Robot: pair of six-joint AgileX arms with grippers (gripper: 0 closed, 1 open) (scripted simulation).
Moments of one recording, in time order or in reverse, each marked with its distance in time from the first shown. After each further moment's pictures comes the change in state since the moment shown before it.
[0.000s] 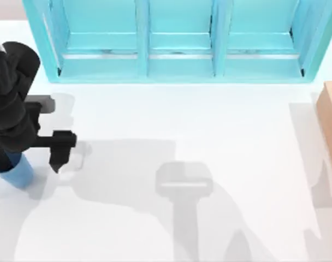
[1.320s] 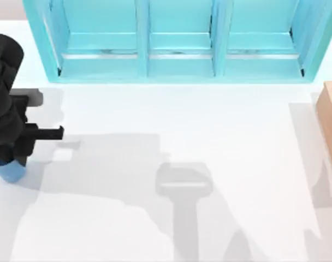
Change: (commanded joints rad) left arm 0.072 0.029 0.066 -0.045 0.000 0.073; right arm 0.000 0.000 0.000 0.000 0.000 0.000
